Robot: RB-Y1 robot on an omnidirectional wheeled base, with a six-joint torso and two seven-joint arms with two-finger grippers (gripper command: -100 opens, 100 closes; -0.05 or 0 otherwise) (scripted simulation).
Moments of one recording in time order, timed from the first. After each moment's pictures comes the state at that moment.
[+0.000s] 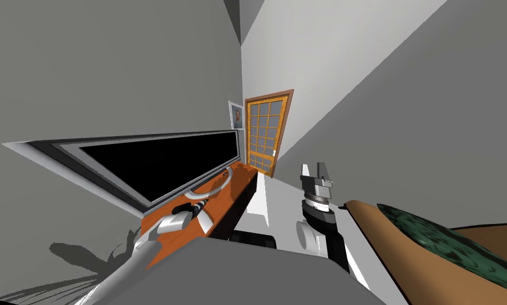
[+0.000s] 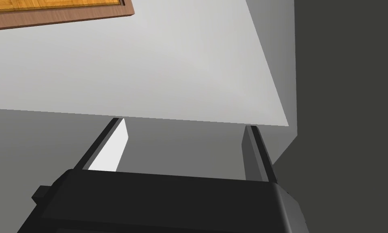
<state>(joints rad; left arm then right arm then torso) 0.28 0.47 0.13 -1.46 0.45 0.65 -0.56 0.45 0.02 0.07 -2.26 0.05 -0.61 0.01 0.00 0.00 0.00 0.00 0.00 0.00</state>
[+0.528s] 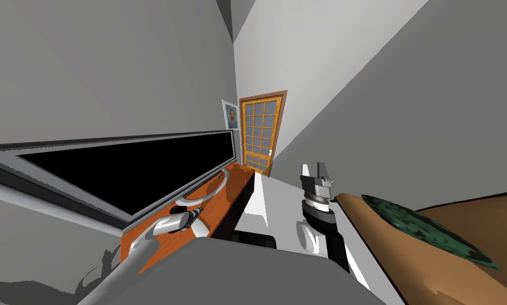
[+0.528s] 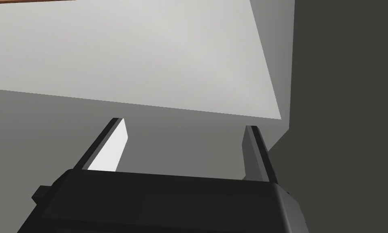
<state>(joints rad) 0.24 0.50 0.16 -1.33 0.50 0.82 -0.64 0.45 0.02 0.07 -2.26 0.05 -0.61 0.01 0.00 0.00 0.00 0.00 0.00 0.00</state>
